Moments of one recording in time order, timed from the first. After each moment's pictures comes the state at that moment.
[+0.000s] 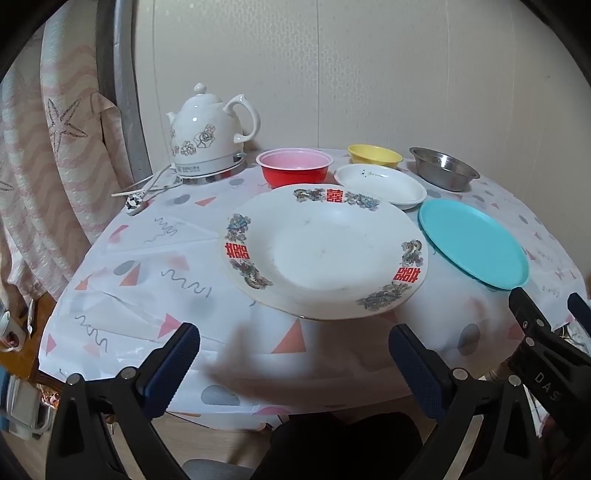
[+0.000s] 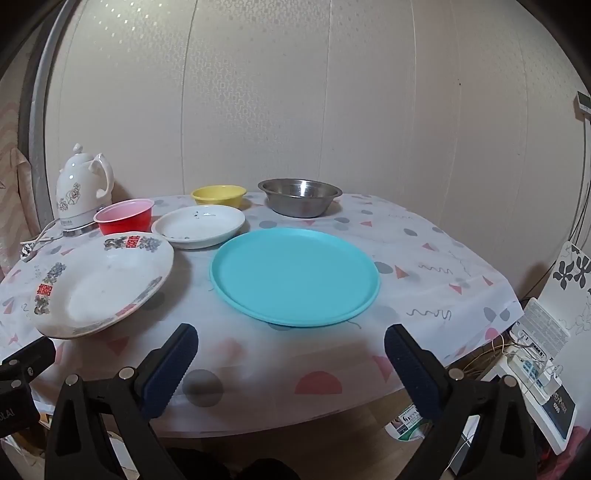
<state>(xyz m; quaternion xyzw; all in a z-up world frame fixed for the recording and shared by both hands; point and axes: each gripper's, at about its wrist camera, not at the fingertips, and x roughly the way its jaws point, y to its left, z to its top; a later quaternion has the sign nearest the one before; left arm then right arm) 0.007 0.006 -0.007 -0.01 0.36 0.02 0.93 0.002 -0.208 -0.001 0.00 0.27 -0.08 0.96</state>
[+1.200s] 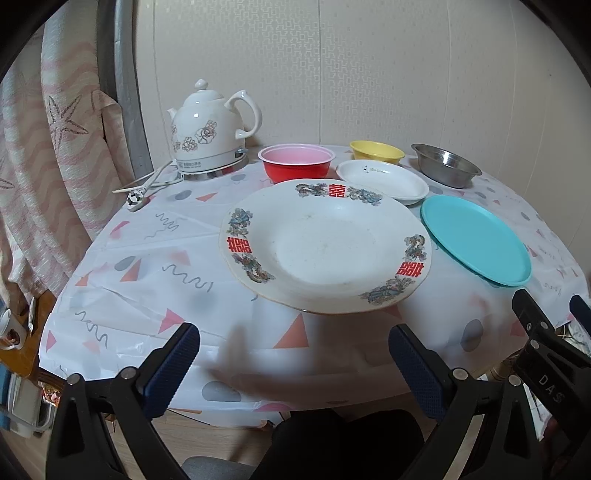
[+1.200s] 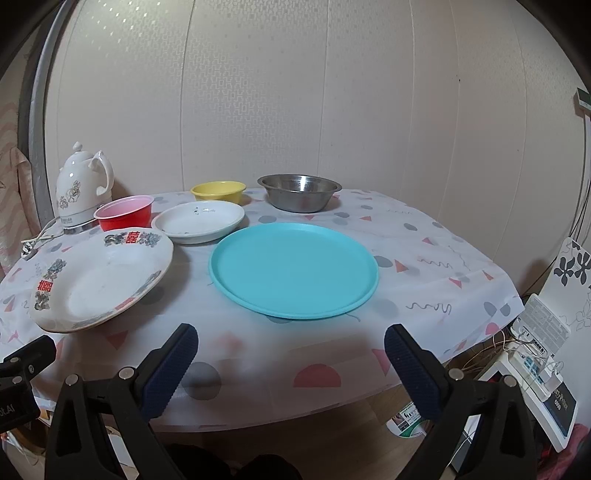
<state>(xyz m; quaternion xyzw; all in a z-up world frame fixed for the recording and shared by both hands) 0.007 0.007 -0.011 -0.01 0.36 0.03 0.93 0.000 -0.207 -0.003 0.00 0.28 -0.08 0.96</state>
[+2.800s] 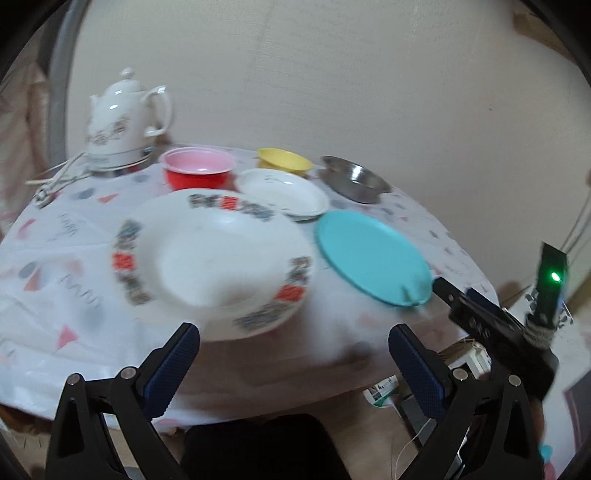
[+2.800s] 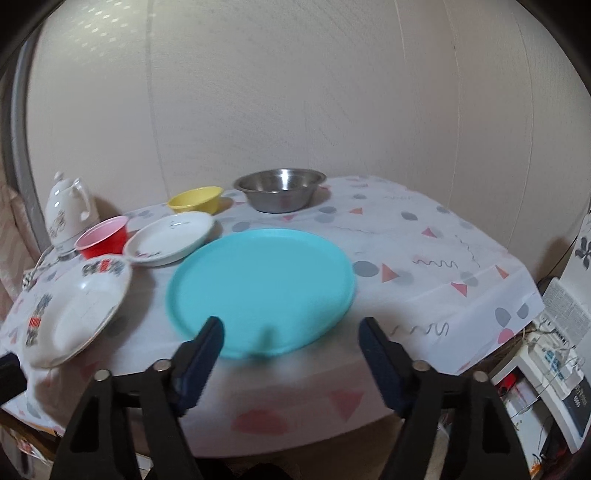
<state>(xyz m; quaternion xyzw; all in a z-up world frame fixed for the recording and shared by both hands) 0.023 -0.025 0.011 -0.10 0.36 -0.16 0.92 0.044 -0.287 0.000 0.07 0.31 -0.05 0.95</state>
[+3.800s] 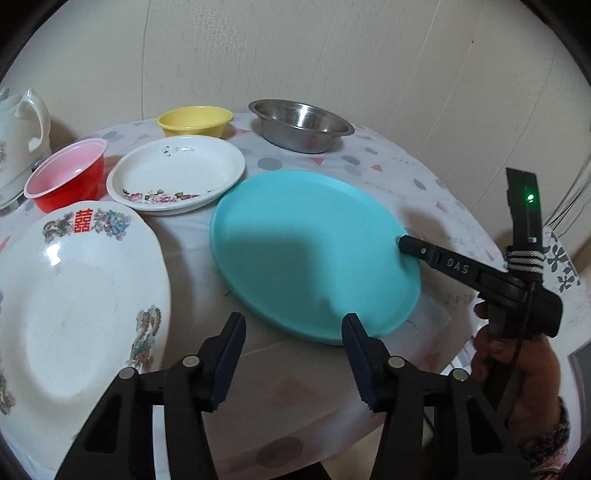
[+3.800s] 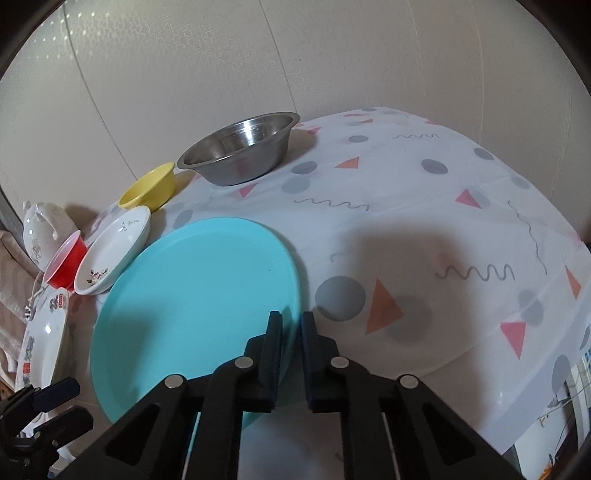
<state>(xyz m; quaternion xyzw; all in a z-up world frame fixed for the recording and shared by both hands) 0.119 -0.144 -0.016 -0.02 0.44 -0.21 0.87 0.152 -0.378 -0.042 0.14 0.41 0.01 0.90</state>
